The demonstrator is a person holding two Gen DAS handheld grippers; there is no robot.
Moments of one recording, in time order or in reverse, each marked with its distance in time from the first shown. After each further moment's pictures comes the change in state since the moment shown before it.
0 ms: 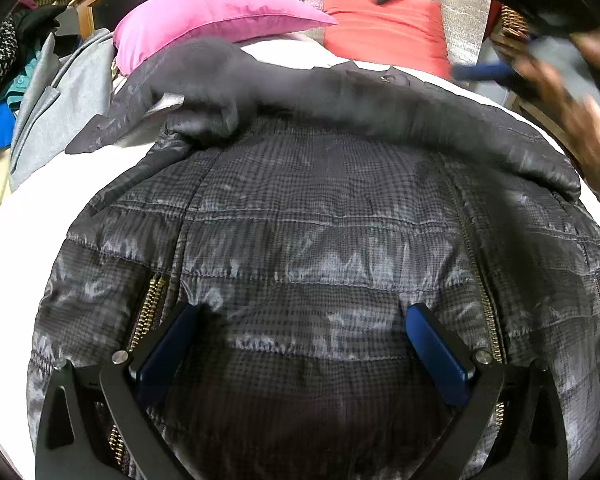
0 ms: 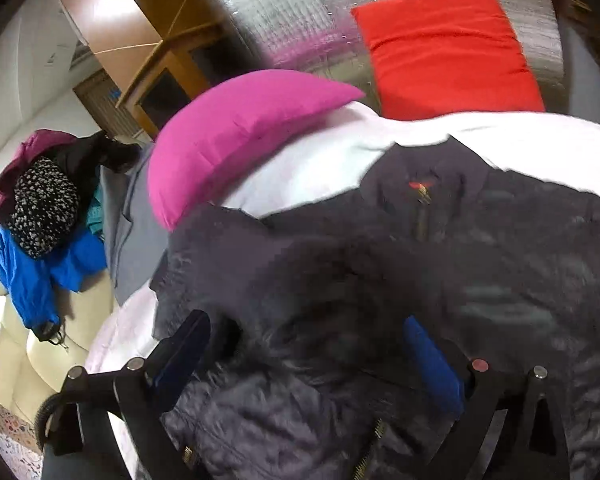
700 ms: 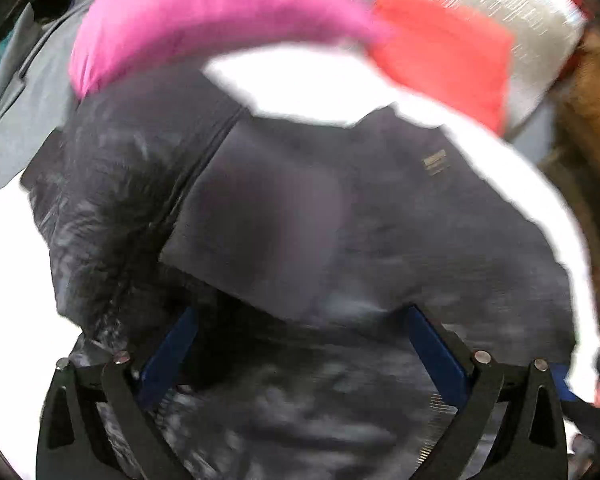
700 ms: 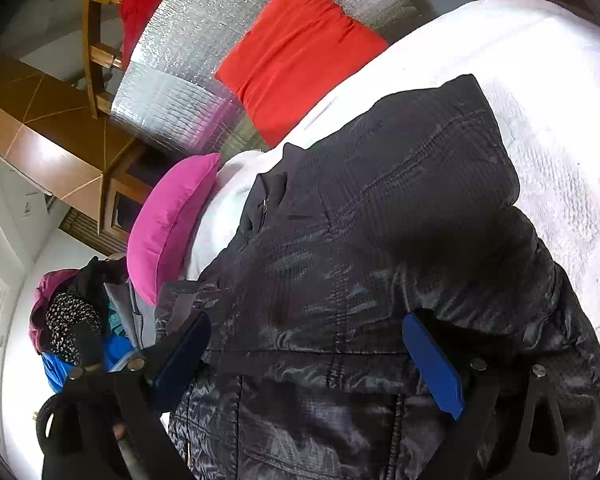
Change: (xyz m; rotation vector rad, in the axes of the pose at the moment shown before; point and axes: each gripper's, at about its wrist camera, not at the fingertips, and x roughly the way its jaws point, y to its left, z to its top) left arm 0.093 0.018 0.165 -0.199 0.175 0.028; right arm -0.094 -0.180 -0.053 0.410 -0.129 0.111
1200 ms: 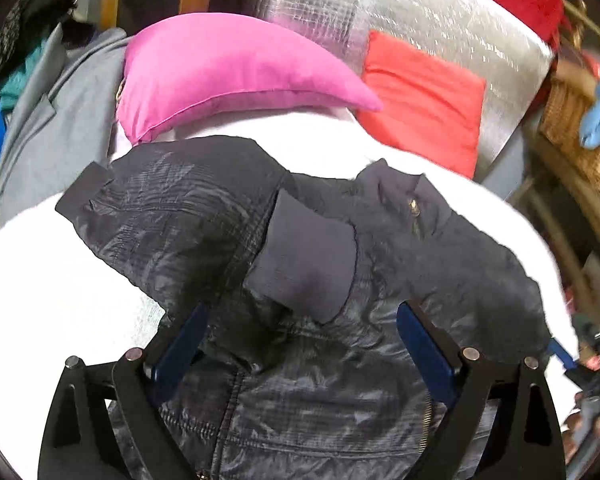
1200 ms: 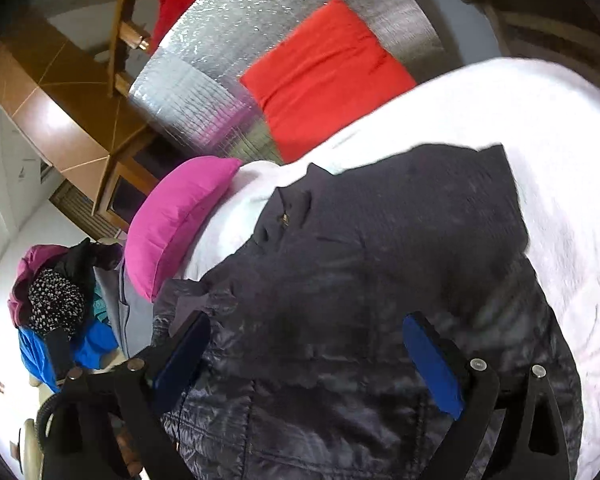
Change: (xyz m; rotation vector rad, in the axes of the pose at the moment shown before) left arm -0.087 0.043 -0.013 -0.008 -0.209 -0.154; right arm -0.022 0.055 0.007 -0.119 -0.064 -0.077
